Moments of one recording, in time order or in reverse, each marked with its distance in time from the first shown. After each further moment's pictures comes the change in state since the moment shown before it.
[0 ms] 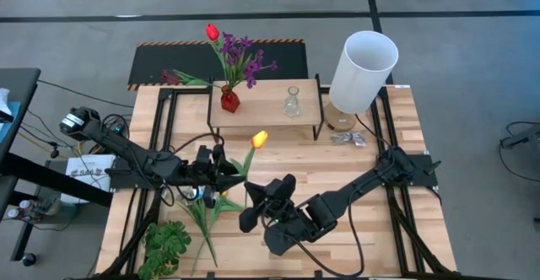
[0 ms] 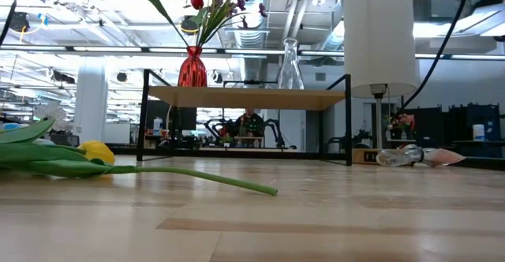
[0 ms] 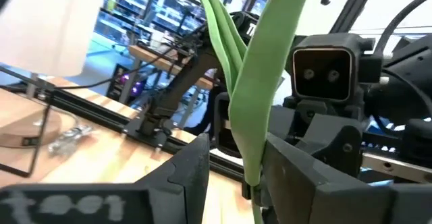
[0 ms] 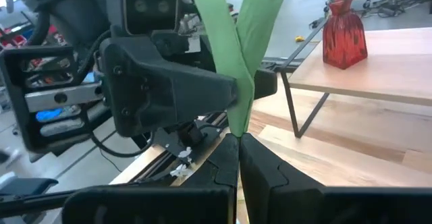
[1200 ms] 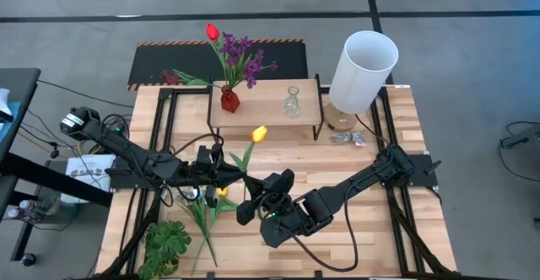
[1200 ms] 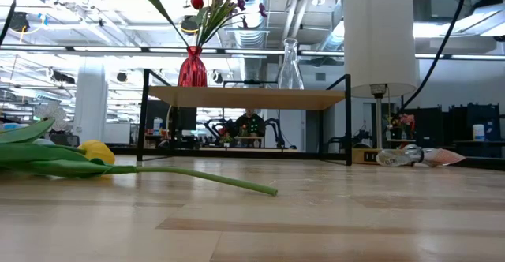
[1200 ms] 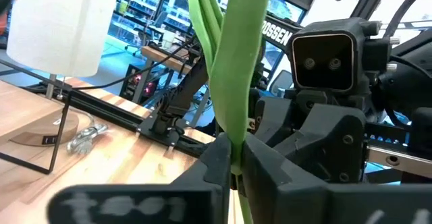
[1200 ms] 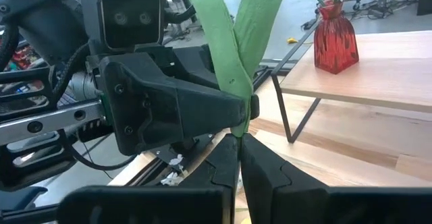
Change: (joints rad) left arm -0.001 0.000 0.000 -0.031 -0.048 0.010; right arm -0.027 0.000 0.000 -0.002 -0.004 0.000
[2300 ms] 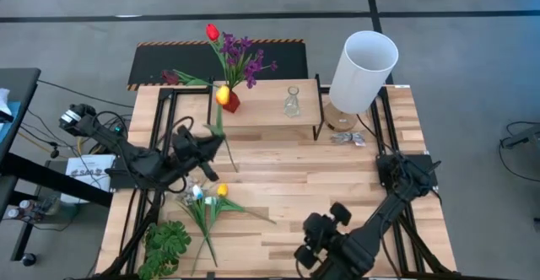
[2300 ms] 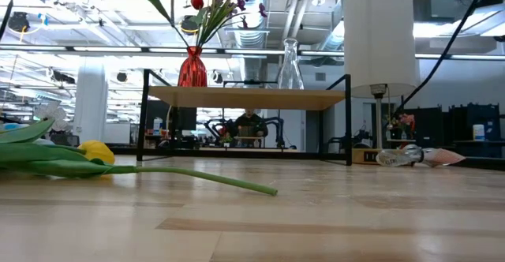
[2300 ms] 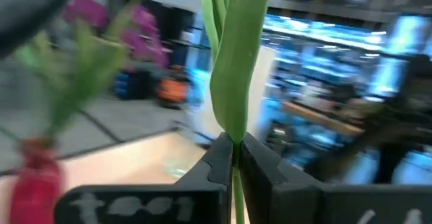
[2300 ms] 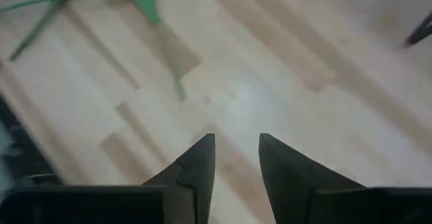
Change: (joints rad) left arm -0.080 -0.088 0.056 -0.005 -0.682 0.341; right arm 0.285 0.000 0.002 -0.972 -0.498 0.557
